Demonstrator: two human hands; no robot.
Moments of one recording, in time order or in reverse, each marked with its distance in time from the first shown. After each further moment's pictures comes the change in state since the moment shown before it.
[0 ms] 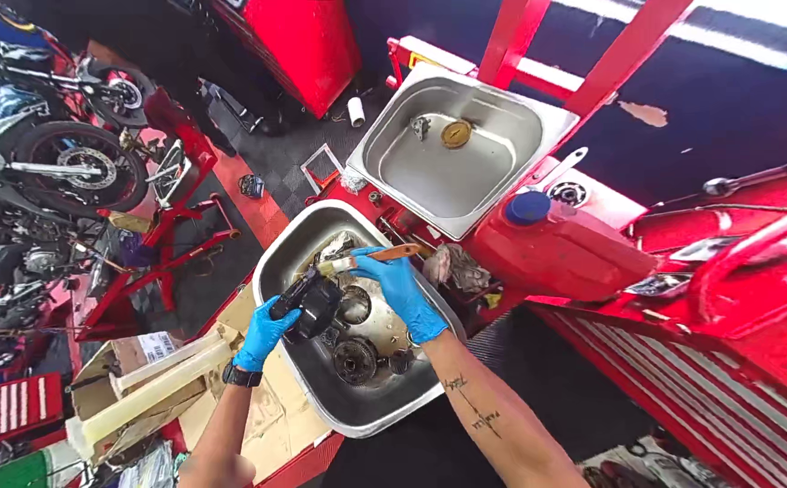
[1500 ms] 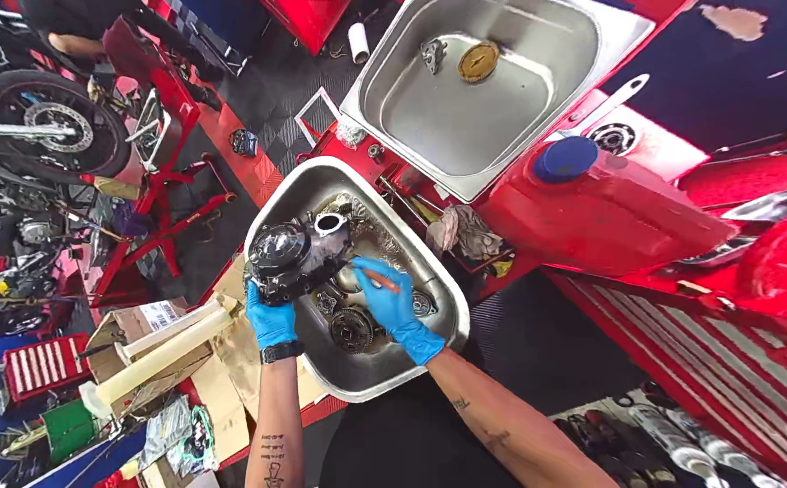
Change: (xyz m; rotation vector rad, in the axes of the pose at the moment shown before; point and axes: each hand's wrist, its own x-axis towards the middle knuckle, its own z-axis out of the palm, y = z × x) left_hand 0.001 0.003 0.070 -1.141 0.725 -0.150; right_hand -0.072 0.051 -0.008 -0.488 0.073 -0.324
